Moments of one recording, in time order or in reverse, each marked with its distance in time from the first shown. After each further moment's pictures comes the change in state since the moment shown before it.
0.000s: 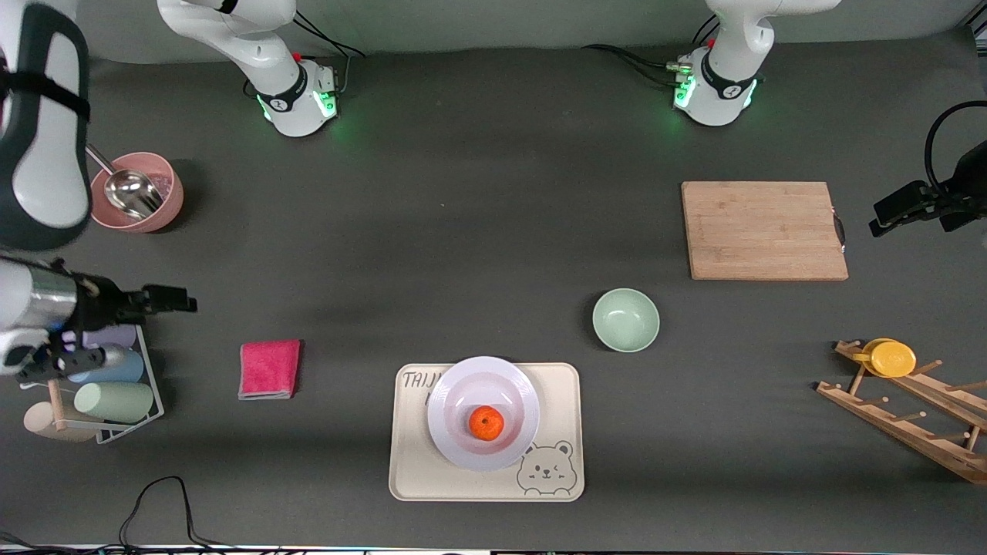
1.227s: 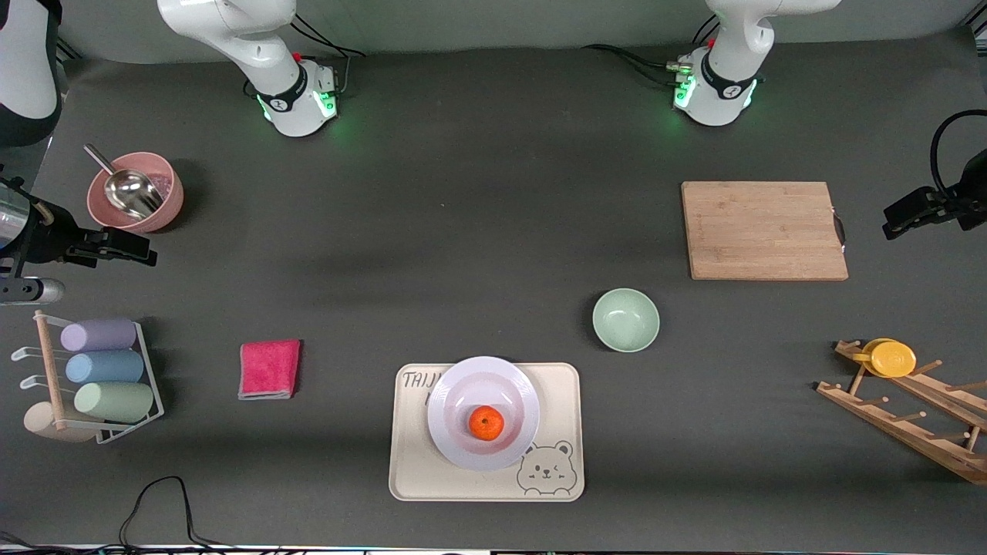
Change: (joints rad) left arm 0.001 0.009 -0.001 0.002 0.085 0.000 -0.020; right arm -0.008 -0.186 0.031 -0.143 -0.108 0.028 0.149
